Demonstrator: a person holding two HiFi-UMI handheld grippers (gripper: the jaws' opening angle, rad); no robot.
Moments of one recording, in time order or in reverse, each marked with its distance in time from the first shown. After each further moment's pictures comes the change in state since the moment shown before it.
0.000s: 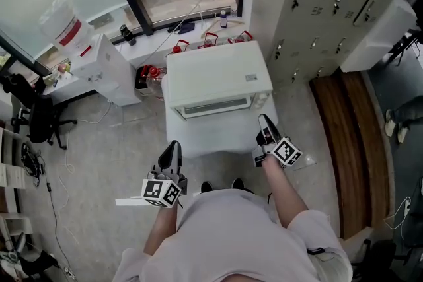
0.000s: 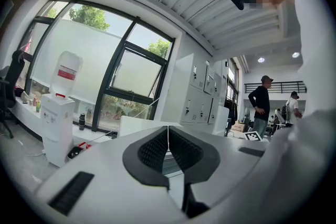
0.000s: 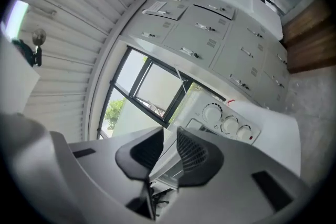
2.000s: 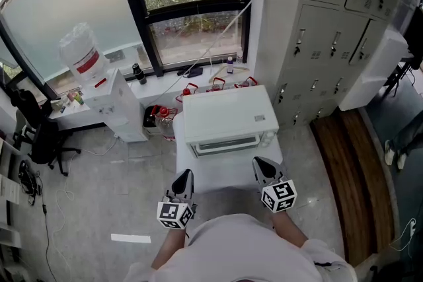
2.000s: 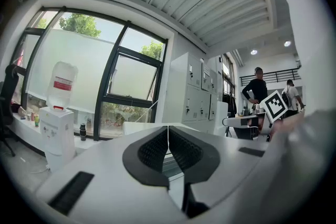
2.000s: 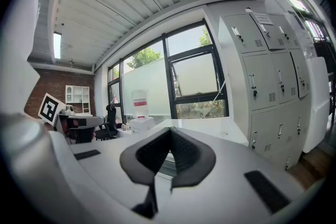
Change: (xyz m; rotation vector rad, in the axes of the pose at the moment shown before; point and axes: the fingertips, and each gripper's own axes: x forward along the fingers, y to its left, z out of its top) left arm 0.003 0.015 0.001 0.116 -0.015 -0.016; right arm -0.008 0.133 -0.039 -0.908 0.229 0.026
